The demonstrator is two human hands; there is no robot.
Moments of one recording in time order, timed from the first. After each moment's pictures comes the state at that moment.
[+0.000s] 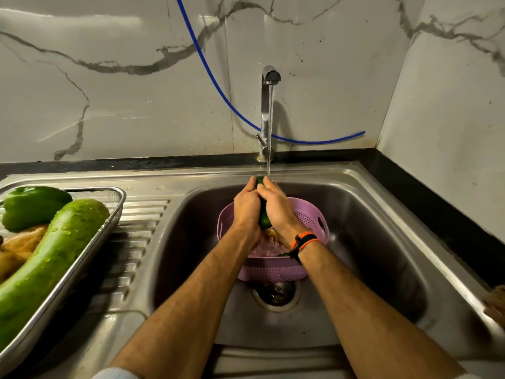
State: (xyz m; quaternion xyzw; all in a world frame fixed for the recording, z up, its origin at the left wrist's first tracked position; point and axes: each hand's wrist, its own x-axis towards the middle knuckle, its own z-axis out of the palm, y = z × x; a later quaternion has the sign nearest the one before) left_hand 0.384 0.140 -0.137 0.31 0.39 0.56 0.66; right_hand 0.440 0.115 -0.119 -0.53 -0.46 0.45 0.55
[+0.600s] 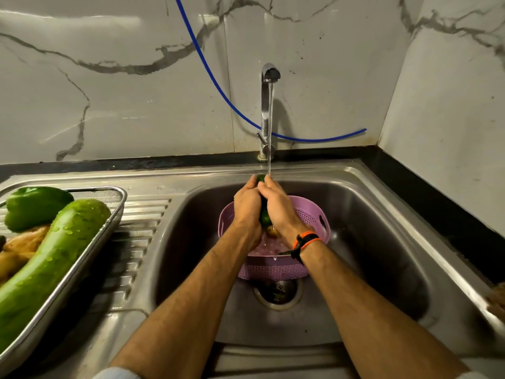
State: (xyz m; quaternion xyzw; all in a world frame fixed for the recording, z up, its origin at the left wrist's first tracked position) left_hand 0.380 0.136 -0.132 0.33 0.39 0.55 0.66; right_hand 0.439 0.112 -0.119 -0.53 -0.45 0.46 0.55
